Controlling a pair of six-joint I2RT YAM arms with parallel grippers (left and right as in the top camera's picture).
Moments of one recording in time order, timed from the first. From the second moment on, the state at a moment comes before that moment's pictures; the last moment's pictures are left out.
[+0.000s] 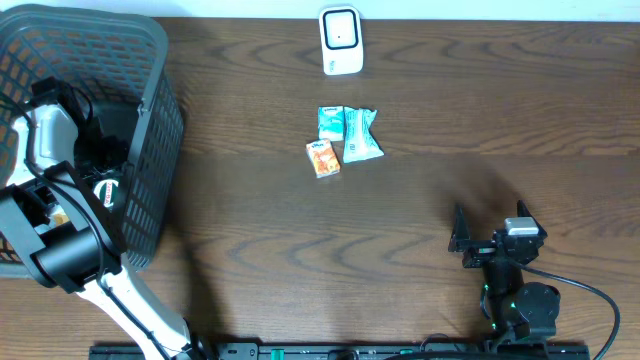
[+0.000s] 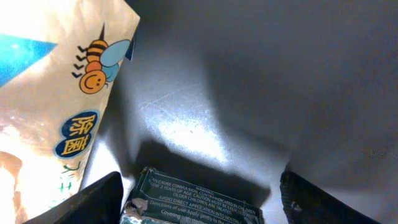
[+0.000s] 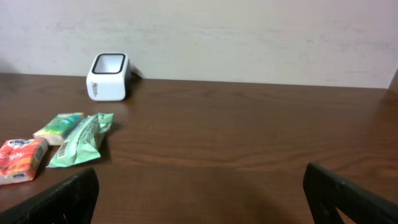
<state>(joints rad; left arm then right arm) 0.49 2.12 1.61 -1.05 -0.06 0.04 0.04 0.01 0.01 -0.07 -0.01 -0.01</state>
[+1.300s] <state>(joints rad) 0.49 1.94 1.61 -1.07 0.07 0.01 0.04 0.01 0.01 -0.07 -0.01 -0.01</state>
